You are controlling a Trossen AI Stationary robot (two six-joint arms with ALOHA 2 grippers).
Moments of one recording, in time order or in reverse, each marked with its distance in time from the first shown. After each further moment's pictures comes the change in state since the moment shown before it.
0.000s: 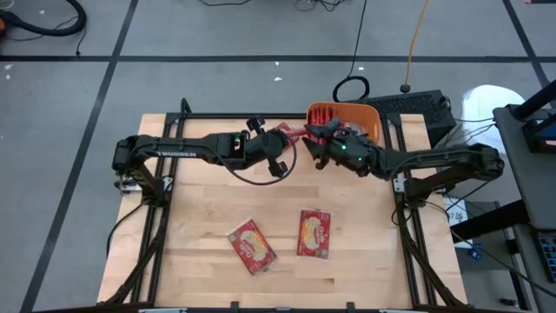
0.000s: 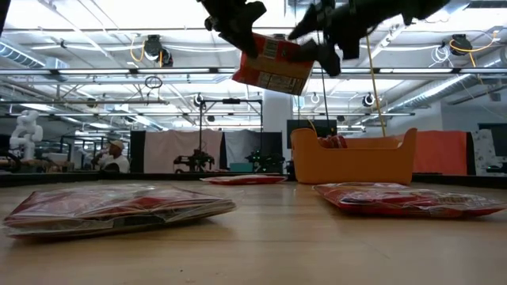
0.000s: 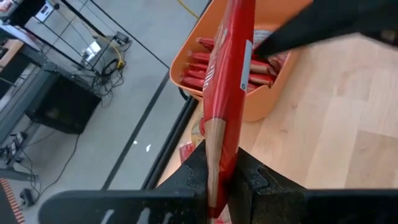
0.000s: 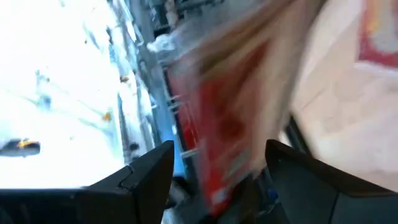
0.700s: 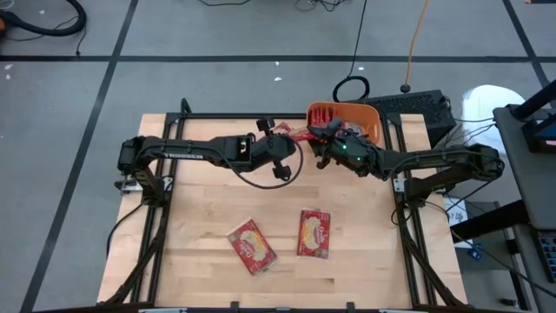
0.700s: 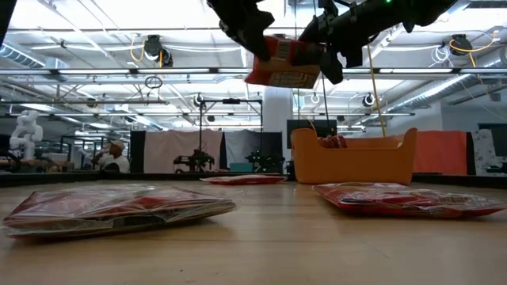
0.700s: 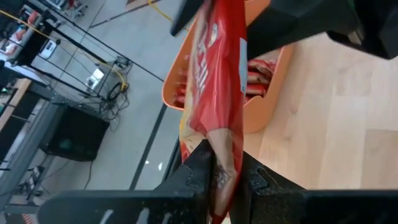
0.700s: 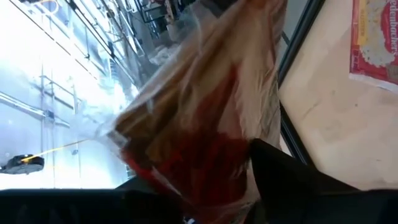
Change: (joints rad) left arm -0.007 0.058 0.000 0.106 0.013 0.180; right arm -0.023 0.001 -0.039 0.028 0.013 0.038
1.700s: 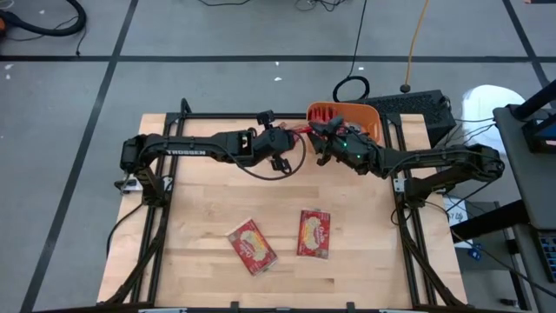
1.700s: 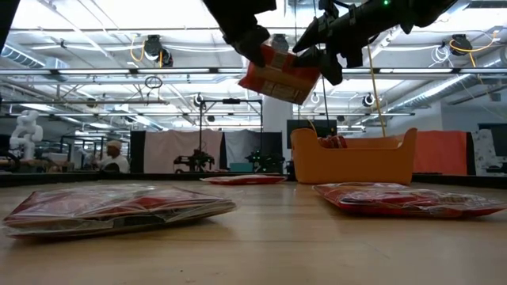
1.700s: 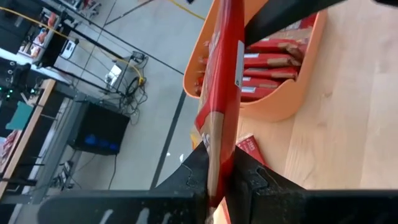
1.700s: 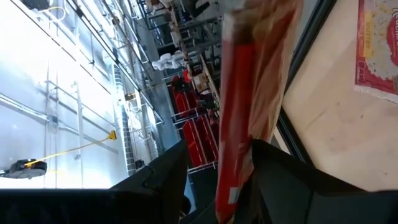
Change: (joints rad) left arm 0.044 0.005 0.000 0.004 -0.043 0.098; right arm -0.029 -0.001 0.002 -0.003 0.016 -0.009
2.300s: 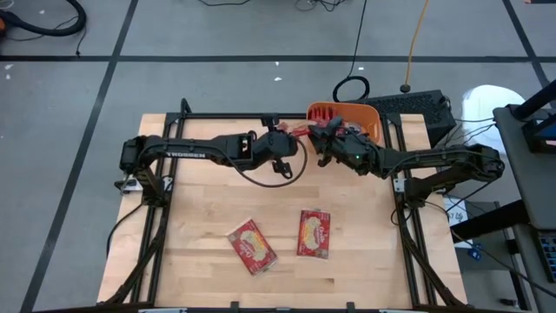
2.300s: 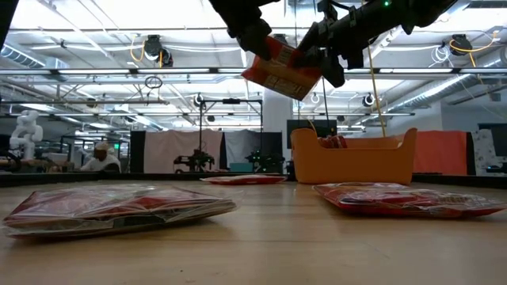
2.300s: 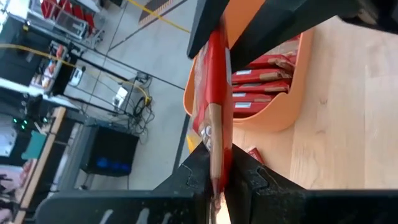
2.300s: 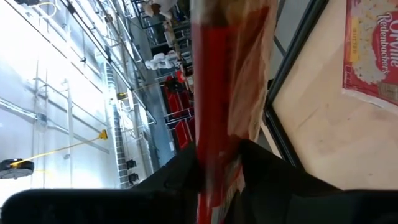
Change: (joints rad) left arm -0.031 0.000 0.000 0.062 -0.002 0.123; right arm 0.000 0.000 0.000 -0.033 -0.008 -0.007
